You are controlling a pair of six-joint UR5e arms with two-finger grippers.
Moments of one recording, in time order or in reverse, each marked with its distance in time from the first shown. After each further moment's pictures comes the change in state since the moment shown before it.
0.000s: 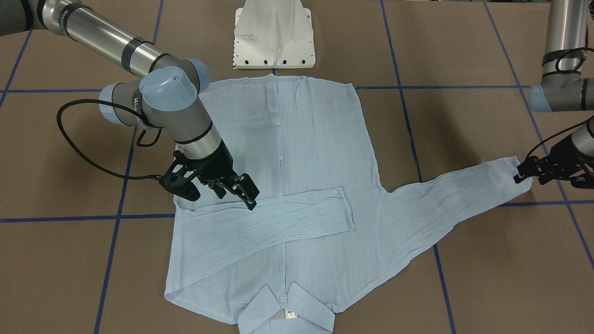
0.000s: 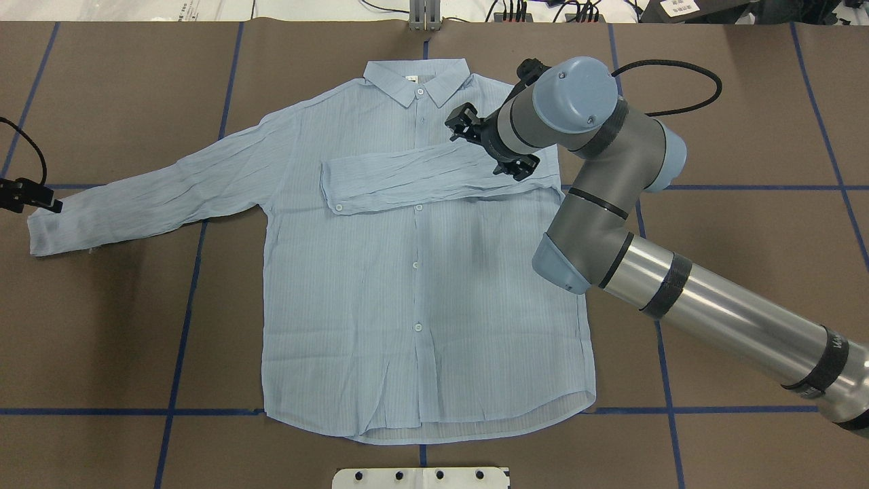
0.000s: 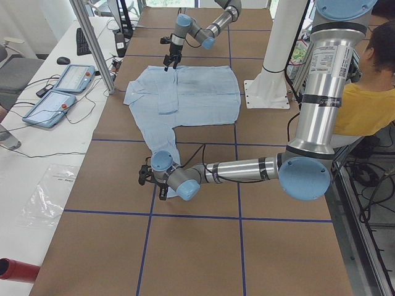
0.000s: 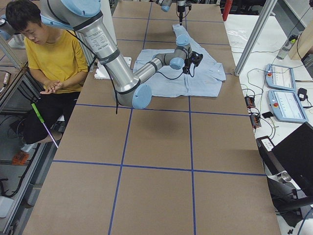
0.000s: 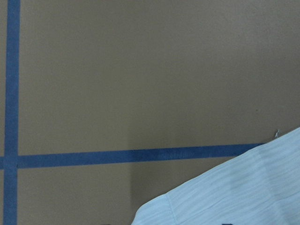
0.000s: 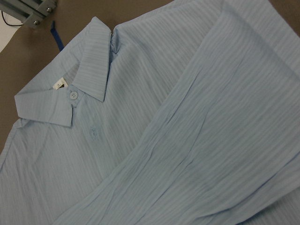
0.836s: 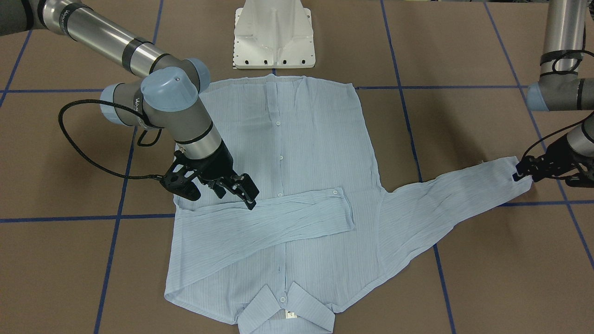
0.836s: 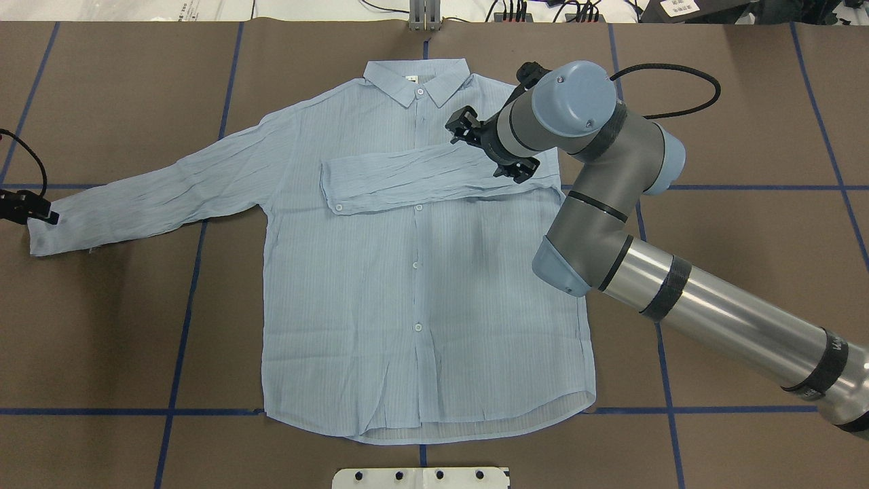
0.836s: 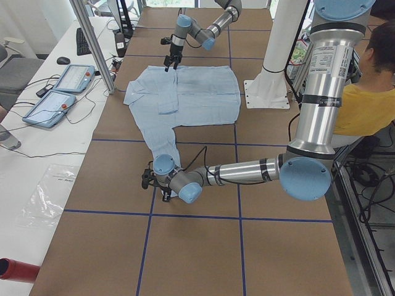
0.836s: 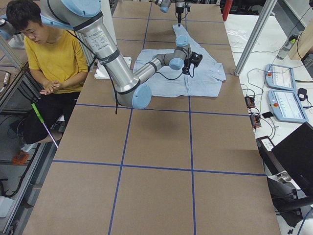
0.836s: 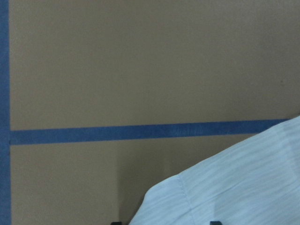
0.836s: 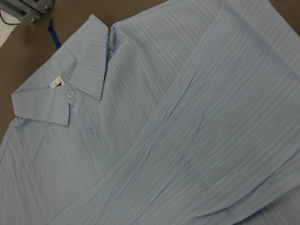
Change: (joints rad) left arm 0.009 0.011 0.018 0.000 0.001 0.000; right arm -0.004 -0.002 -0.001 0.000 -0.004 -0.001
